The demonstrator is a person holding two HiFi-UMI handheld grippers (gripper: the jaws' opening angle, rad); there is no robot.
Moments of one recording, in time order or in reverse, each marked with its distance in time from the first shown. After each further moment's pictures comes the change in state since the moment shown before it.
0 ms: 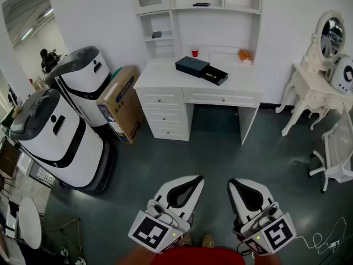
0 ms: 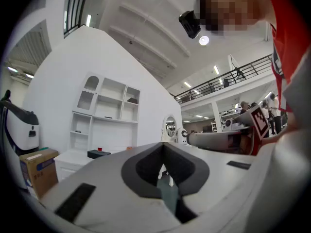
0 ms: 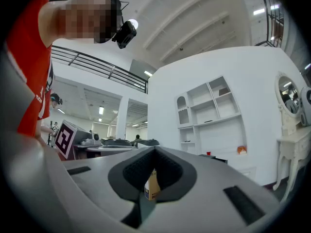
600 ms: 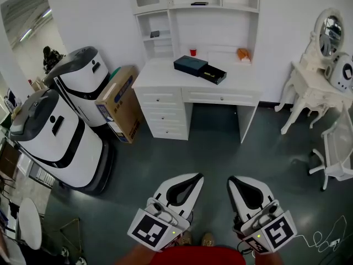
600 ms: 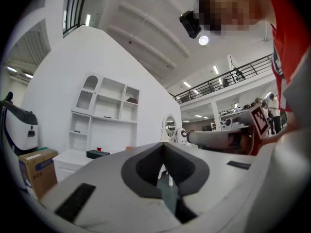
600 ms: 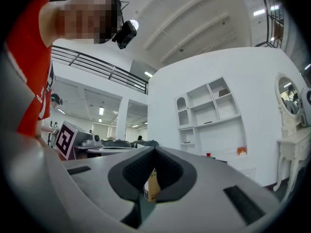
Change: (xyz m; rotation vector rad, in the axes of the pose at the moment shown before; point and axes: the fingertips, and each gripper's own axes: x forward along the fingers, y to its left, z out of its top) left arm 0.007 -0.001 0.007 0.036 -0.051 -0.001; right arm -0.004 -0.004 0.005 0.001 -0.005 0.007
